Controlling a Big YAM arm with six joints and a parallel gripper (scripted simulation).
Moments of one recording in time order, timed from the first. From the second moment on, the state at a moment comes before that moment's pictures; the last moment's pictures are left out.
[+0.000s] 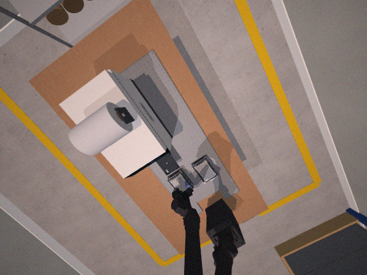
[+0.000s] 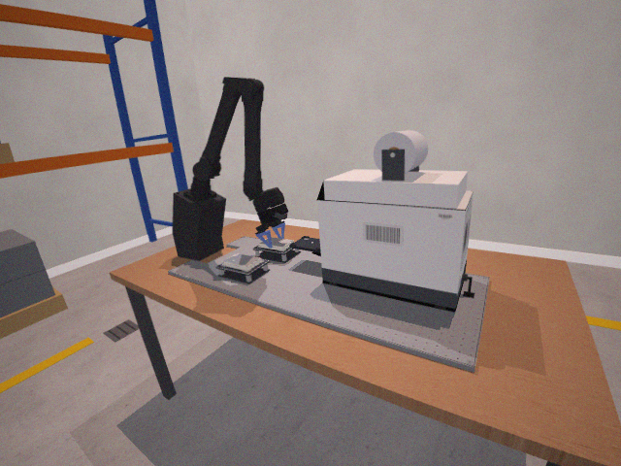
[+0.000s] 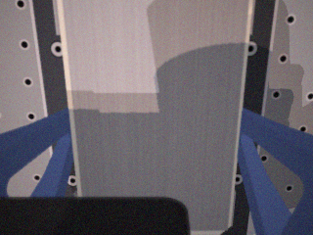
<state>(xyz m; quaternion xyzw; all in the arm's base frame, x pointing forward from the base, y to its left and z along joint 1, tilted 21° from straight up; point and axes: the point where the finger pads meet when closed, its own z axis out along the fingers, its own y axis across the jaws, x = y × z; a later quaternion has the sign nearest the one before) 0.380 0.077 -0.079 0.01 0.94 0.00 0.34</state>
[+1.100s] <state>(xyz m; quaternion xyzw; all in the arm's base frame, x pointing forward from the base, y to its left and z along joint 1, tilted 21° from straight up) 0.380 0.077 -0.079 0.01 0.94 0.00 0.34</state>
